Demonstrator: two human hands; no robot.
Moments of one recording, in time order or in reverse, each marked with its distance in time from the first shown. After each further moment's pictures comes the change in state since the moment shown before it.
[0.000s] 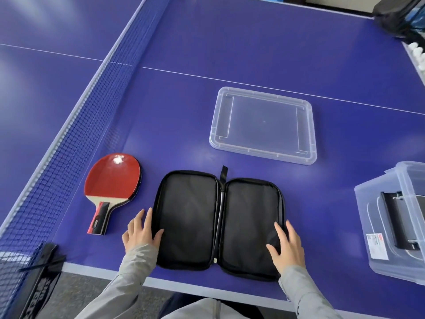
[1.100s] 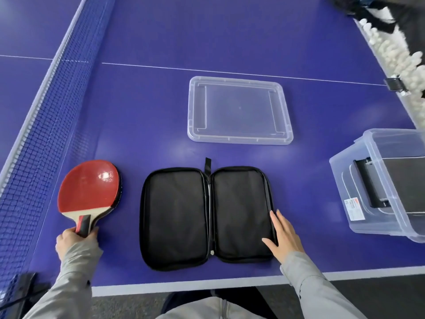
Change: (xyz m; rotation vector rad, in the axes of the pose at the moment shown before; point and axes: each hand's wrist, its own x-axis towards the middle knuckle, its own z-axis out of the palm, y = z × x) left_hand 0.069 -0.078 -0.056 -0.225 0.024 -0.459; right_hand -0.018 0.018 0.007 -0.075 -0.104 0.020
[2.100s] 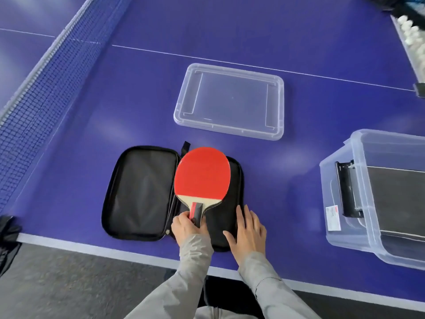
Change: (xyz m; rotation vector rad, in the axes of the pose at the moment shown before) left_hand -0.296 0.132 0.186 -0.324 -0.037 0.169; right_hand 0.004 0.026 0.014 -0.107 0.123 -0.216
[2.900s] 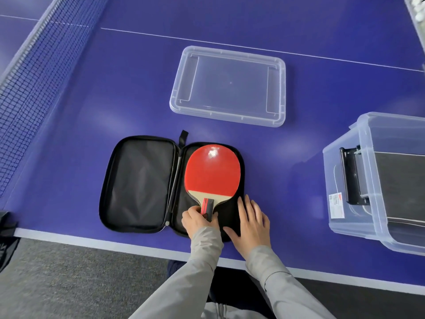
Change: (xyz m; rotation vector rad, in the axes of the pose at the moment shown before) left_hand -0.007 -0.013 0.039 0.040 -0.067 -0.066; right_hand -0.005 0.013 0.005 -0.003 0.016 -0.070
